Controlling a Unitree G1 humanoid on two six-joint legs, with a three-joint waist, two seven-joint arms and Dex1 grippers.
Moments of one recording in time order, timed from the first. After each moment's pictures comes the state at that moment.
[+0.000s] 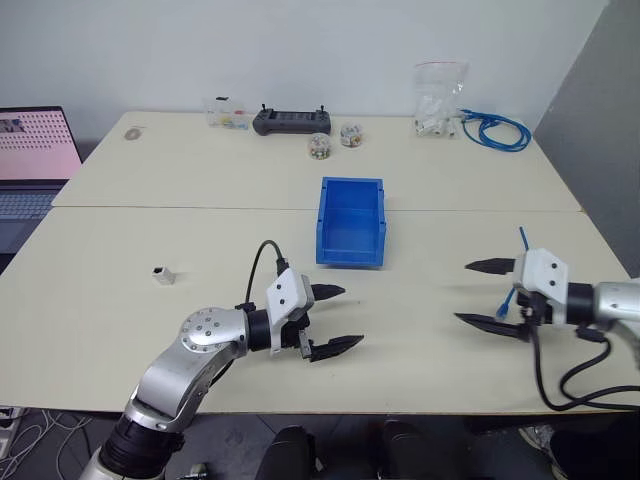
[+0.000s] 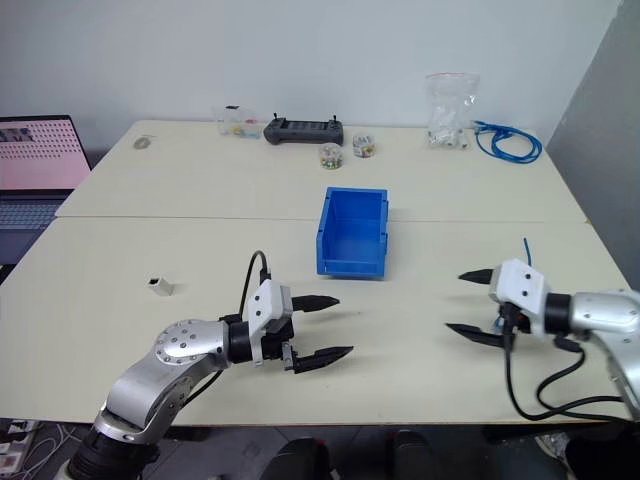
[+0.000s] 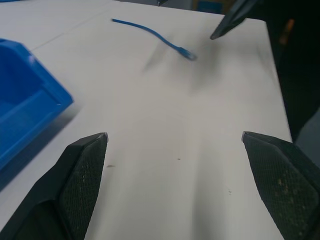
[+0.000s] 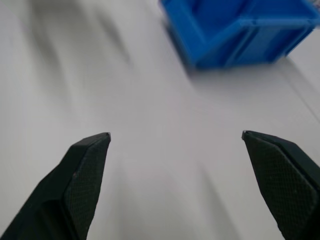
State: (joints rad) left arm -0.20 0.58 -0.23 -0.40 -0.39 0.43 -0.93; right arm -0.10 -1.09 -0.10 -0.16 0.30 0.12 1.18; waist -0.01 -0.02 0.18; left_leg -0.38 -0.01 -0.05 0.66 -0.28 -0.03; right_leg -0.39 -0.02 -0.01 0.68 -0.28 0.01
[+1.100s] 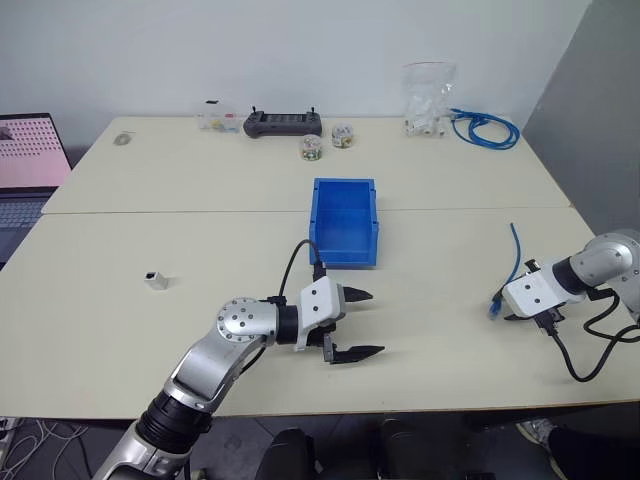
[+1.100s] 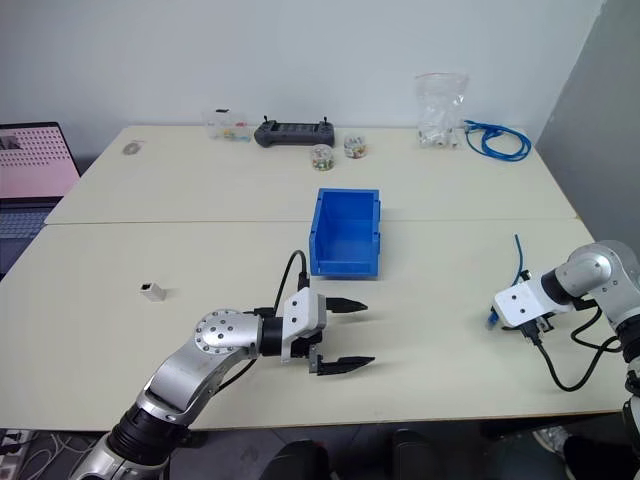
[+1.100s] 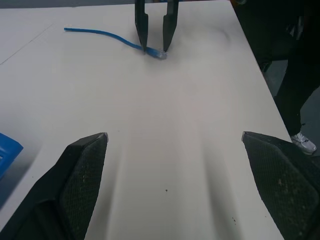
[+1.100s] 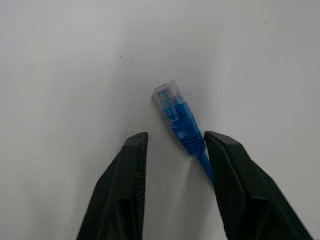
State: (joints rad) left arm -0.29 0.51 -0.34 -0.27 -0.25 0.30 -0.97; right arm -0.70 -0.99 0.36 0.67 -0.25 -0.66 1.43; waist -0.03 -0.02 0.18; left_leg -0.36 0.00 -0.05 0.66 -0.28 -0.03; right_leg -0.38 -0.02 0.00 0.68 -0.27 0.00
